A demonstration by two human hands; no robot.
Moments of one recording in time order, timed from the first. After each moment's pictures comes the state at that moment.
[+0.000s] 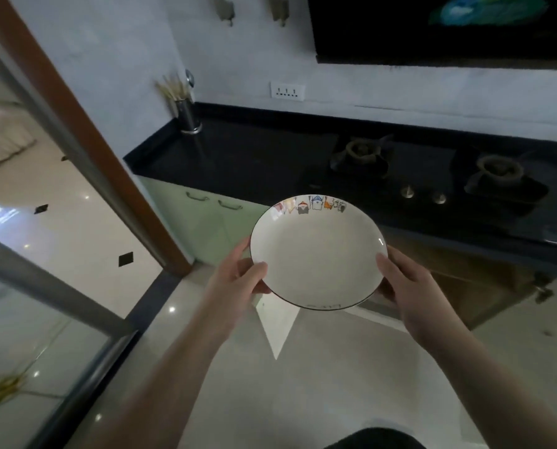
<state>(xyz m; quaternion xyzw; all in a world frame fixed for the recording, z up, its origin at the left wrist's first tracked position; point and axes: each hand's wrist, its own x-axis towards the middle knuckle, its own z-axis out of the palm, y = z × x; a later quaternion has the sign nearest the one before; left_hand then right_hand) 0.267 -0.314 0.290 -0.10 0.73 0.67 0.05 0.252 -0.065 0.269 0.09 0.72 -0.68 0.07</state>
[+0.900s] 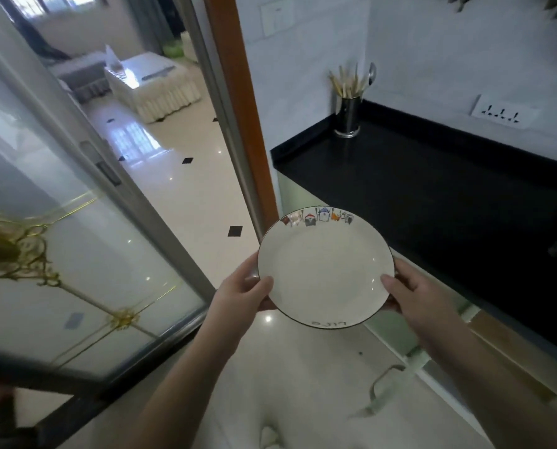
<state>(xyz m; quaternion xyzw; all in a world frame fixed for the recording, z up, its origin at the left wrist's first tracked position) 0.175 -0.551 0.279 -0.32 0.68 0.65 -0.08 0.038 -0.338 0.247 -0.10 0.72 -0.63 0.25</state>
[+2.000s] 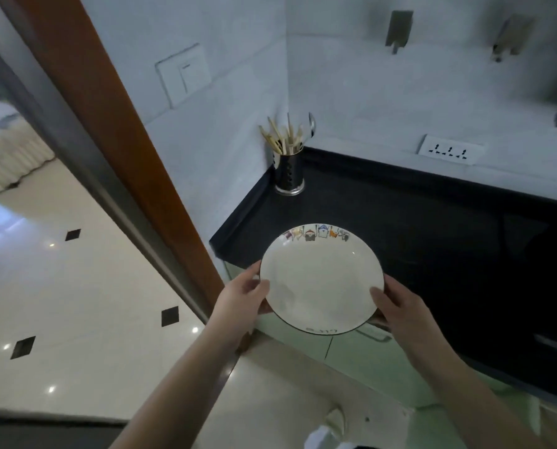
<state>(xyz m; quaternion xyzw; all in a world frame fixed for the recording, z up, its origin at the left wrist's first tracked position) -0.171 -0.771 0.241 -0.23 0.75 0.61 0.07 -0.190 -0.522 0.220 0.08 0.78 -0.61 0.11</state>
